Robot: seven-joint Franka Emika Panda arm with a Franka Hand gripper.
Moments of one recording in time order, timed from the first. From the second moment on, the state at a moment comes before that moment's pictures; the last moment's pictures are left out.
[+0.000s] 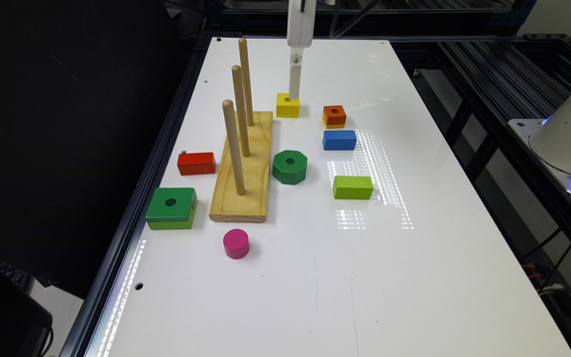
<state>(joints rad) -0.24 0.21 0.05 -2.26 -0.03 2.50 0.64</state>
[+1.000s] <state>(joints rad) -0.31 0.25 0.04 -2.21 -0.03 2.49 0.56</state>
